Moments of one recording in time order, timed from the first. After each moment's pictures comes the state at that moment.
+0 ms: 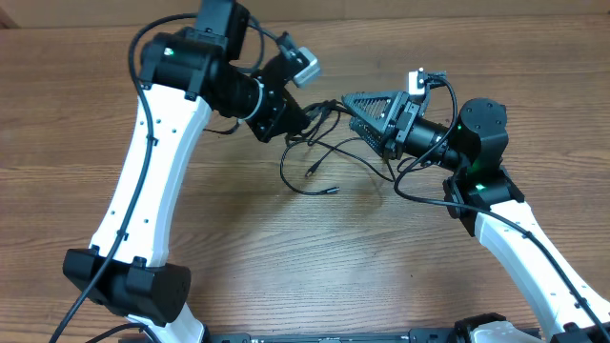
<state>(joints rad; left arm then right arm) -0.28 1.82 2.03 -1.43 0.68 0.51 0.22 1.34 0.83 0.41 -0.88 1.21</state>
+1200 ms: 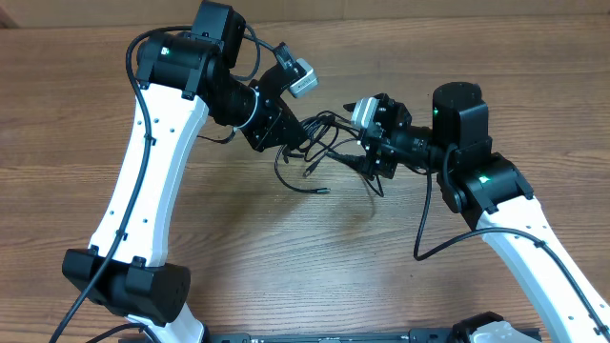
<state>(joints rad) -0.27 1.82 2.03 -1.54 0.72 0.56 0.33 1.30 1.06 -0.24 -0.73 -0.64</state>
